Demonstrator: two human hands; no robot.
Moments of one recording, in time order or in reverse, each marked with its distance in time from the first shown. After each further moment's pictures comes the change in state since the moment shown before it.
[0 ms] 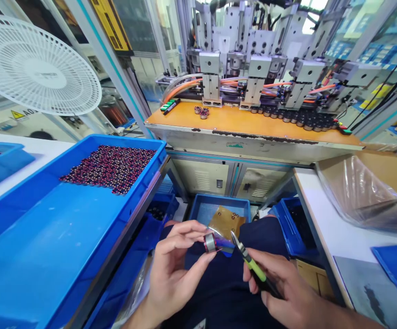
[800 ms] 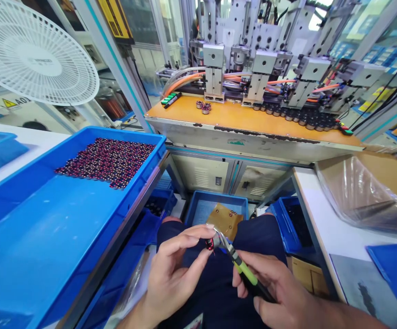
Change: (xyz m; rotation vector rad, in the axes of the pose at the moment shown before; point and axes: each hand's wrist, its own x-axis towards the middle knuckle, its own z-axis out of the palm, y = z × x) left_hand -0.004 0.001 -0.001 -0.009 -0.034 0.050; right_hand 0.017 -0.022 0.011 0.123 -0.103 0.058
